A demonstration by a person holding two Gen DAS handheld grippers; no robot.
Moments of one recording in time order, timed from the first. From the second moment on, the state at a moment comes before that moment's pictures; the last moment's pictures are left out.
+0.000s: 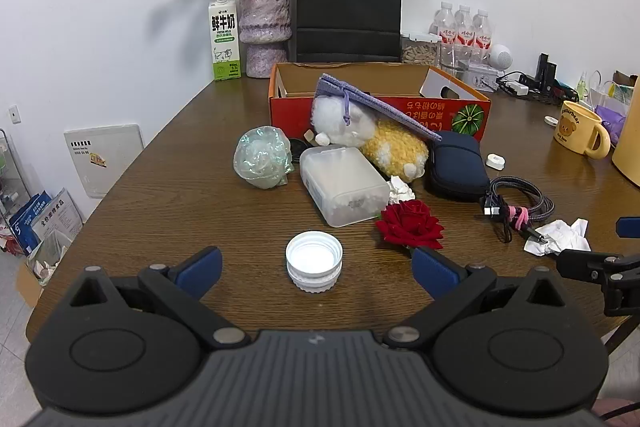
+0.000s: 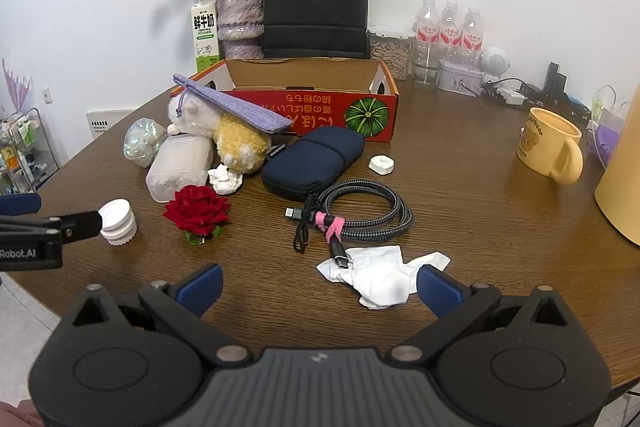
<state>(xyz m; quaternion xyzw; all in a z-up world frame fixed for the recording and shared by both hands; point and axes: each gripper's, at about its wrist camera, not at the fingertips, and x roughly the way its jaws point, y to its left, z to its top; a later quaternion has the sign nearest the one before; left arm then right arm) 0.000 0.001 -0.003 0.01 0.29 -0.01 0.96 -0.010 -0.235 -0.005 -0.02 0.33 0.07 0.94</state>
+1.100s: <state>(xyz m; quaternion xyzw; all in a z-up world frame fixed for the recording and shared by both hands) 0.002 -0.003 -0.007 0.02 0.30 0.00 0.95 -0.007 -0.237 -0.007 -0.02 0.34 0.08 0.94</state>
